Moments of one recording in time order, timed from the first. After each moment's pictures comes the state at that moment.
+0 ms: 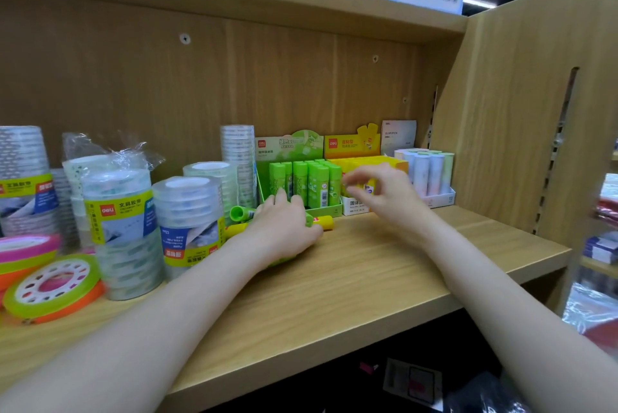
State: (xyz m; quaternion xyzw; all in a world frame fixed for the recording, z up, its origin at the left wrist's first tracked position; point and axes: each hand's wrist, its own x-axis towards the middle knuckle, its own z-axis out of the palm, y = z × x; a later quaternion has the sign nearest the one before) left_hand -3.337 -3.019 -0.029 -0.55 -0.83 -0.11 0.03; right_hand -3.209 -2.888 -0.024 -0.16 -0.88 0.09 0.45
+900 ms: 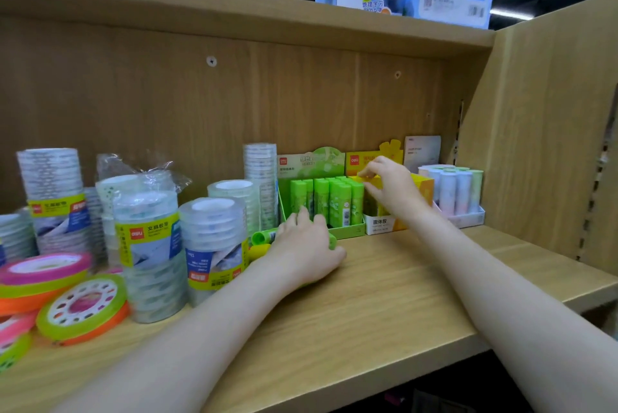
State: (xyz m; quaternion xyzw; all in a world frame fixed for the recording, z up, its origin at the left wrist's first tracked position) left_hand -3.340 -3.015 -0.032 -0.55 -0.82 -0.12 0.04; right_hand -3.258 -2.842 -0.006 -0.26 -0.87 0.00 0.41
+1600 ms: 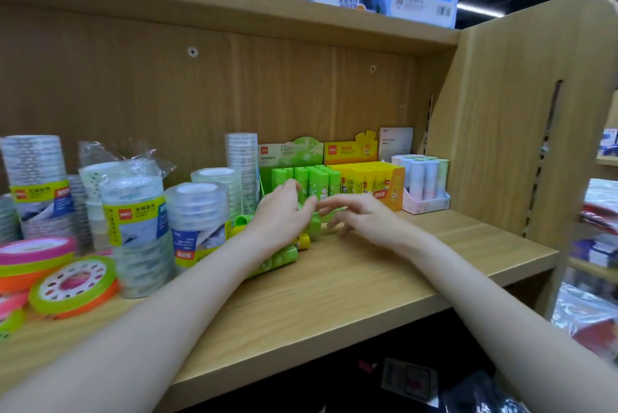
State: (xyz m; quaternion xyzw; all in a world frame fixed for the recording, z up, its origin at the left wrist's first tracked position) left_hand -3.346 -3.017 -0.027 -0.56 -0.76 -0.32 0.06; right_hand -3.219 -2.911 -0.038 -0.14 -0.90 0.32 0.28
